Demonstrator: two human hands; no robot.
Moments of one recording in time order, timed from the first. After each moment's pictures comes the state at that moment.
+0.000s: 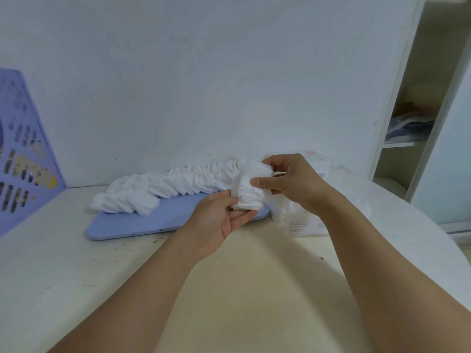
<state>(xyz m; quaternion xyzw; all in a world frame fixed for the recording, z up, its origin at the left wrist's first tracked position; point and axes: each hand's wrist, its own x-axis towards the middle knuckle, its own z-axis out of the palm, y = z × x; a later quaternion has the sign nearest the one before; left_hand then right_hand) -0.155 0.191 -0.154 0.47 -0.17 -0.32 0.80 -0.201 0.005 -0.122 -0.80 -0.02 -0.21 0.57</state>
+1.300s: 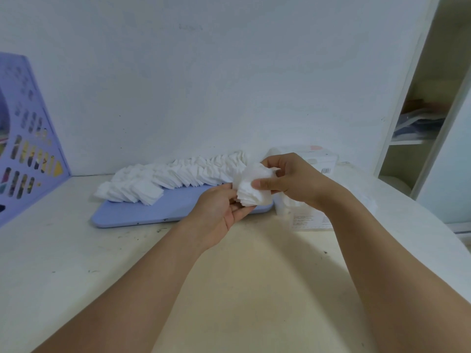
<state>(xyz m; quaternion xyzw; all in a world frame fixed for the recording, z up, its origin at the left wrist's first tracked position) -0.156 0.190 -0.155 0.47 -0.13 -0.31 0.82 -0.201 0.009 -0.124 -0.85 -0.03 -0.15 0.50</state>
